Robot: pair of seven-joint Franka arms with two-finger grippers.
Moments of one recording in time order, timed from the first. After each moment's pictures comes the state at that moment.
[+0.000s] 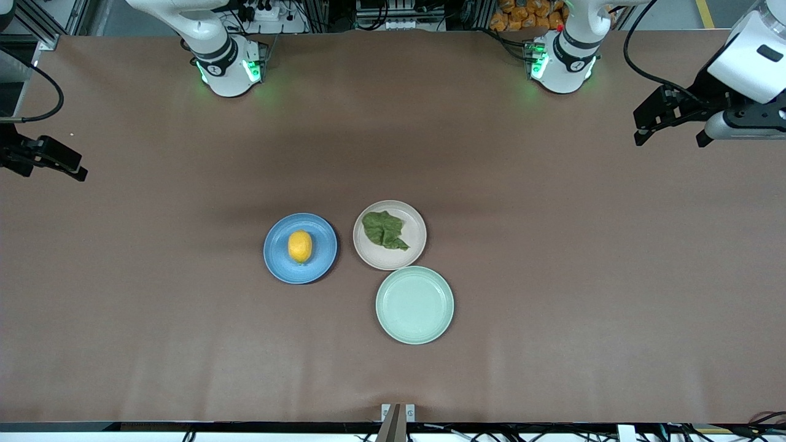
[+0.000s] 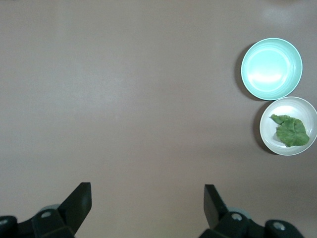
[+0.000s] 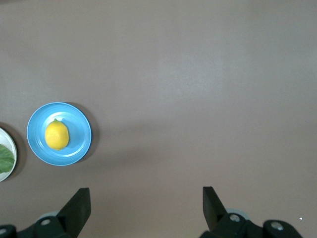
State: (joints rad) left arm -0.04 0.02 -0.19 -1.41 0.01 1.49 -0.18; right arm 0.06 0.03 -0.11 -1.52 0.00 1.57 0.05
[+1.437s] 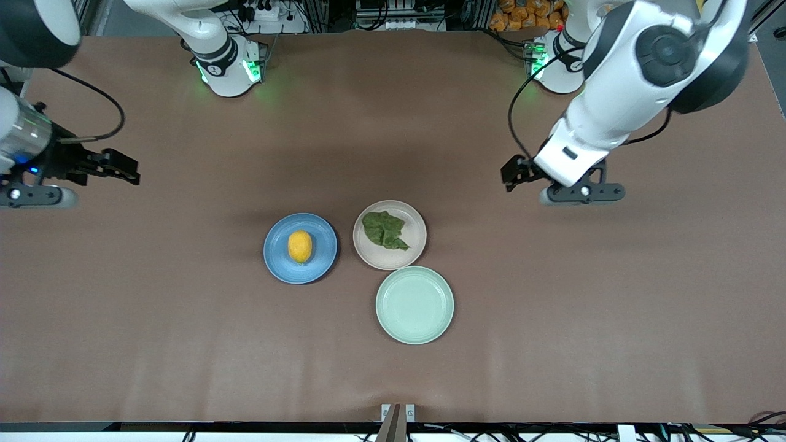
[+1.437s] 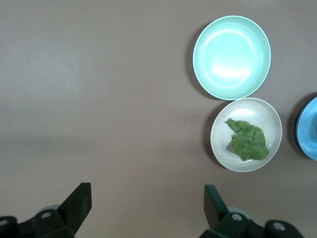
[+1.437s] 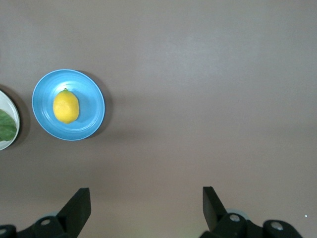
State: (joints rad) left arm -0.11 0.14 -0.36 -1.72 -0.05 1.91 -0.52; right arm 0.17 0.10 -0.10 -1.53 0.00 1.53 0.05
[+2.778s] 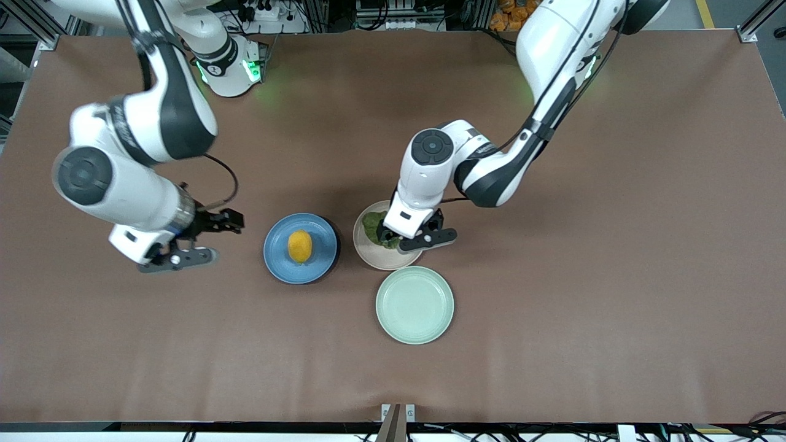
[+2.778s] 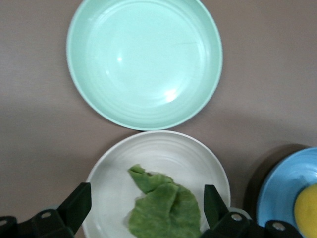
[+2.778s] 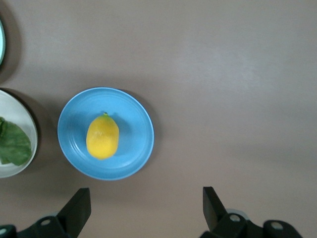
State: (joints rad) left arm -0.53 0.72 -0.28 -1.49 0.29 2.41 -1.16; right arm 0.34 0.38 -0.09 -1.56 0.07 1.84 0.07
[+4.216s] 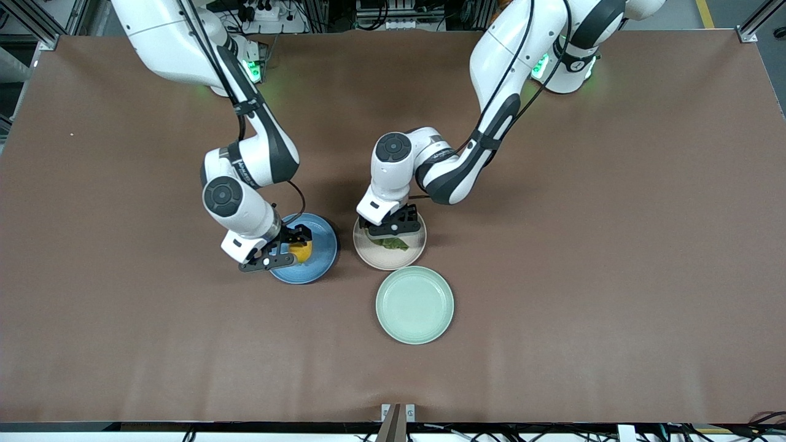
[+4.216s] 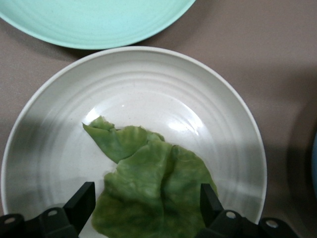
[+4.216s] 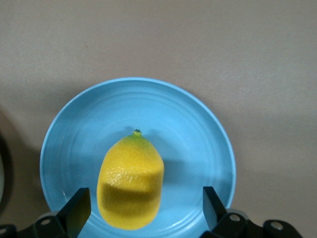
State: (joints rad) left arm -0.71 0.86 -0.16 -1.48 0.29 2.48 -1.16; right arm 0.48 0.51 -0.09 -1.89 0.13 2.39 0.15
